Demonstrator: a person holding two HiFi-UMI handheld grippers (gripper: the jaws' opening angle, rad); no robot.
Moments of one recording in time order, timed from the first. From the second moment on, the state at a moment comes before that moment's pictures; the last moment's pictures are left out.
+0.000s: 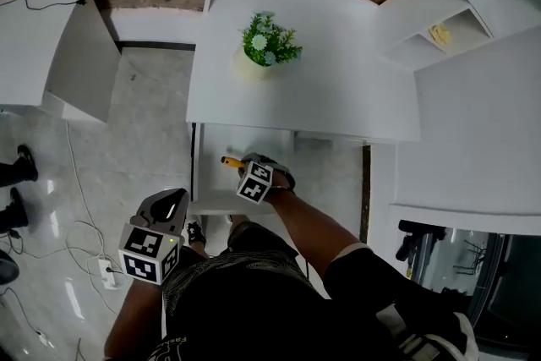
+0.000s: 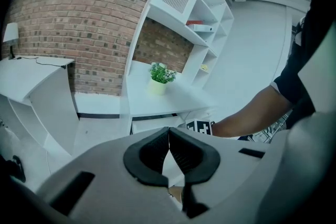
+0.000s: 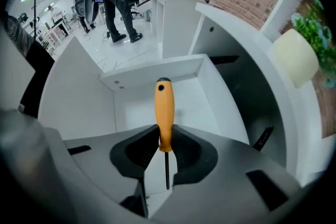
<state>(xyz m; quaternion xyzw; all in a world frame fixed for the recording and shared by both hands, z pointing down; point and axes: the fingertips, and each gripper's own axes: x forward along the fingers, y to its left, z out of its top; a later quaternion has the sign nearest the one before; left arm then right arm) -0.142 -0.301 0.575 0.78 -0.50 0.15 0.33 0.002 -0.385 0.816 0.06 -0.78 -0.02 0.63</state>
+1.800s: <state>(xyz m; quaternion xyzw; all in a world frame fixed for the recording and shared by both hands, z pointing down) -0.105 -0.254 0.448 0.89 -0.40 0.10 0.18 -0.010 -0.288 0.453 0.33 -0.92 0.12 0.17</state>
